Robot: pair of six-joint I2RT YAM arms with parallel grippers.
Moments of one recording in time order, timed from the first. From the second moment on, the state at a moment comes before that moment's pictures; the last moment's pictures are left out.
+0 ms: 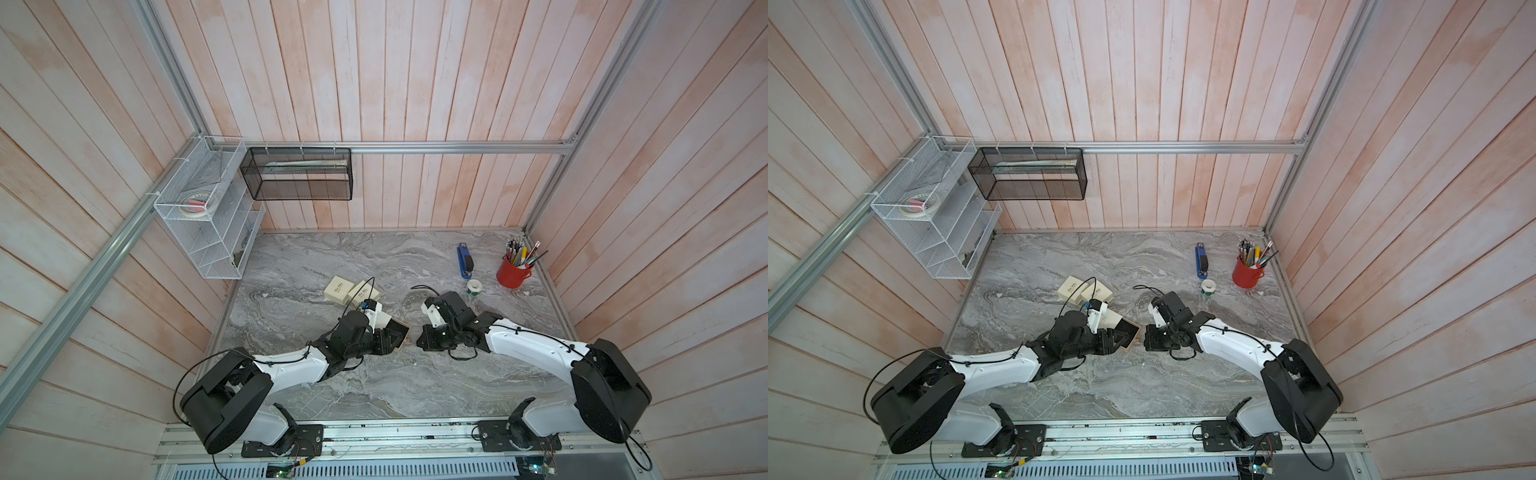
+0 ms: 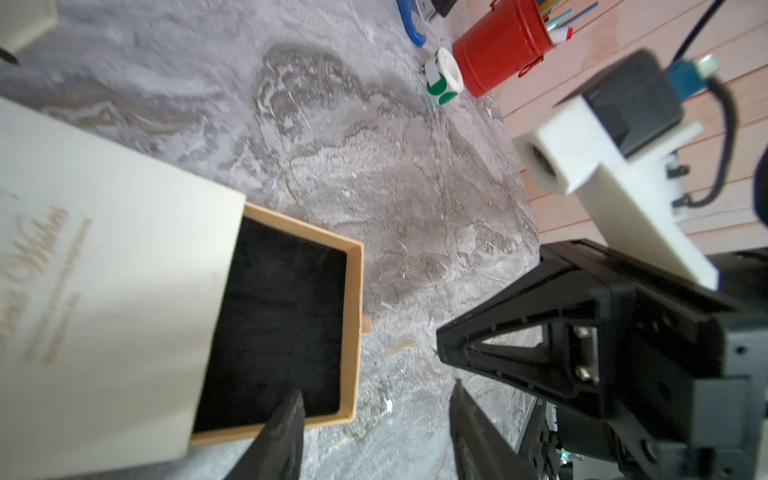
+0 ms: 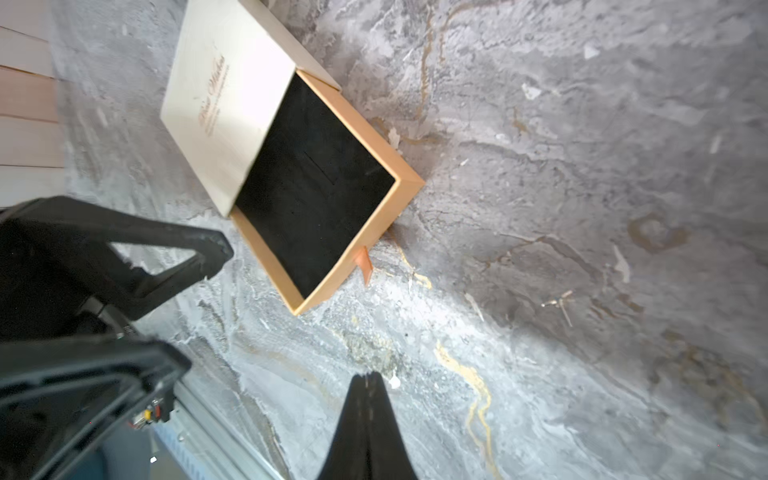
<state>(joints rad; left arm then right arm) -0.73 1.42 0.53 0.33 0.29 -0.70 0.68 1.41 0.75 -0.35 -0.37 0.63</state>
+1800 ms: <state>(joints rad) -0.57 1.52 0.60 0.28 0.49 -0.57 0.64 1.77 0.84 0.13 -0.58 0.95</state>
